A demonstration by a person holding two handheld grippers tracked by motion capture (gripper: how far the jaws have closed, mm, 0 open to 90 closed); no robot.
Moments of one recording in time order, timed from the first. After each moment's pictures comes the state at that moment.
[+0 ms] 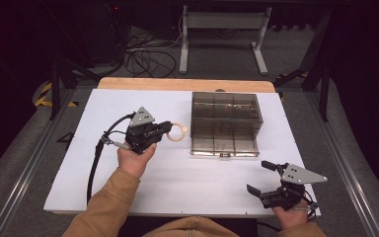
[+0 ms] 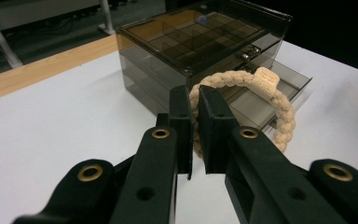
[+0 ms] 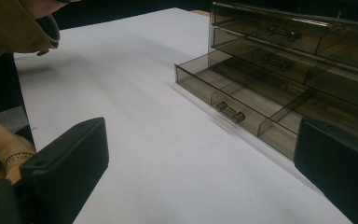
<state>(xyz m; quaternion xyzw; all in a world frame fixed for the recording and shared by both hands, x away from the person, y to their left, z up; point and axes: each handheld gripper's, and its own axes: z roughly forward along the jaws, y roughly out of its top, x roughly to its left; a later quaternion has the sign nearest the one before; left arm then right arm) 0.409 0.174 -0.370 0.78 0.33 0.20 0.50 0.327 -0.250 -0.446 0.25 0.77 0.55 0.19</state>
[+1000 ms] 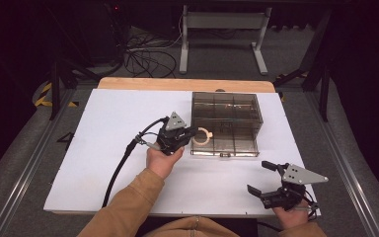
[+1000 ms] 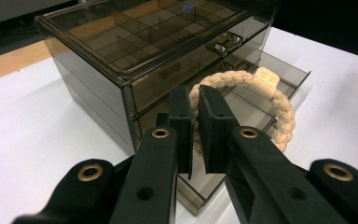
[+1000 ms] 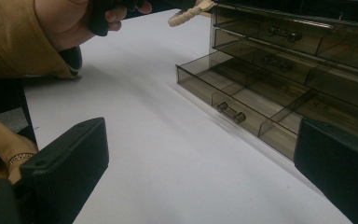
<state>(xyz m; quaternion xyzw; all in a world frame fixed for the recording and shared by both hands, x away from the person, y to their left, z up) 0.434 0.107 -0.404 0.79 0.31 0.20 0.49 0.327 -0.252 -0.446 0.25 0.77 0.55 0.19</state>
